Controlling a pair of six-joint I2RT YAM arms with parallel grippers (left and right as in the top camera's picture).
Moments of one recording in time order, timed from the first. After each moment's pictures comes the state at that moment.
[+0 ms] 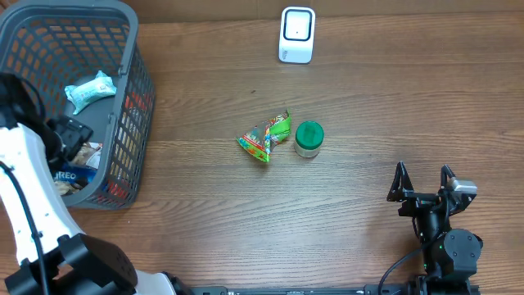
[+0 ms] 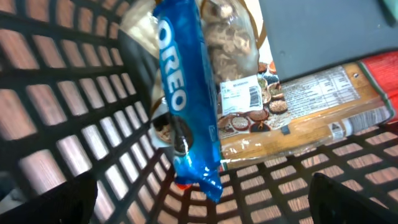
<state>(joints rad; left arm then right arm) 0.58 1.64 1.61 -1.32 -0.13 -0.55 -0.05 0.06 0.02 -0.03 -0.04 0.22</state>
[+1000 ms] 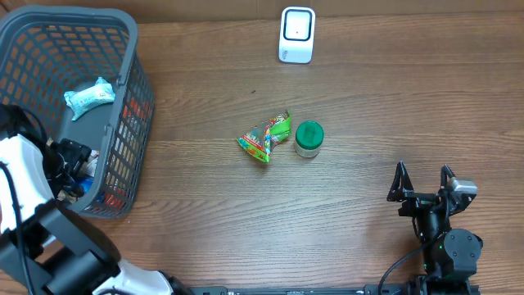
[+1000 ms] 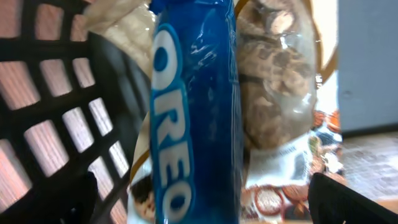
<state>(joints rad) 0.70 1.79 1.43 -1.10 -0.11 -0.52 -0.05 0.06 0.02 -0.03 -0.04 0.22</state>
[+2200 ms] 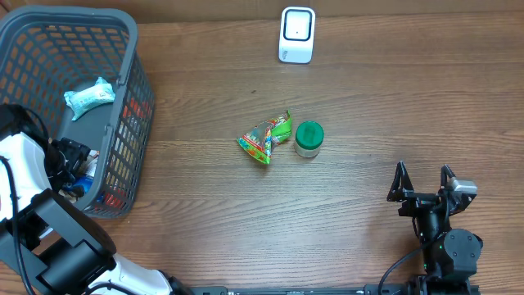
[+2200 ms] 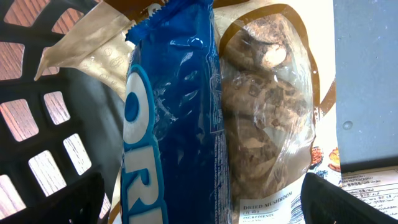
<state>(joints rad) 0.70 1.84 1.43 -1.01 -0.11 -0.52 -0.05 0.06 0.02 -0.03 -0.04 0.22</state>
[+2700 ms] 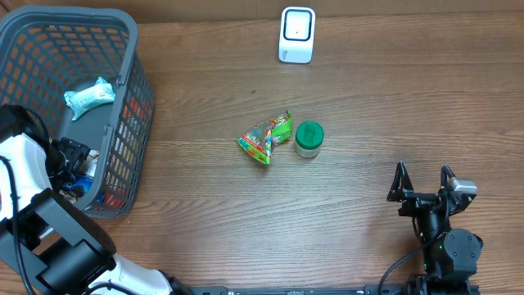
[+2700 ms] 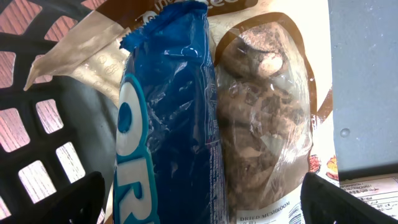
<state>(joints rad) 0.70 1.84 1.41 -0.98 -0.11 -0.52 -0.05 0.06 0.02 -0.03 -0.04 0.22</state>
